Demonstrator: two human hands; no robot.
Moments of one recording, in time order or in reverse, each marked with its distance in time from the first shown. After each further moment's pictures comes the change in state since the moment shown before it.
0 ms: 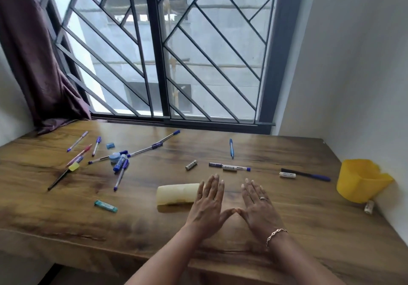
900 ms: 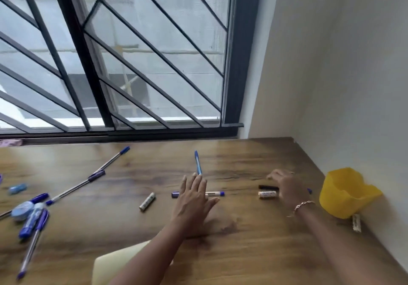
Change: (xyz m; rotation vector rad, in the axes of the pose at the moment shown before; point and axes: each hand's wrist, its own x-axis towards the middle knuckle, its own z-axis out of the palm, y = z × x) left_hand 0.160 -0.012 0.022 -0.092 -0.037 0.138; right_hand 0.081 0.187 -0.015 0.019 -0.091 0.369
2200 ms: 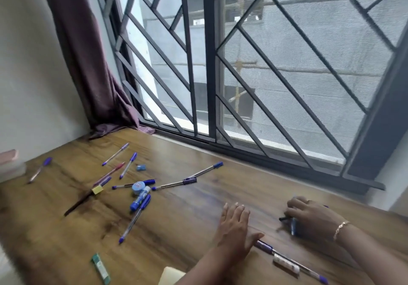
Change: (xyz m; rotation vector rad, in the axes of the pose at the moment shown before) left_hand -0.007 -0.081 0.008 0.098 0.214 -0.409; right_hand 0.173 -0.125 0.072 -0.041 0.030 -1.158
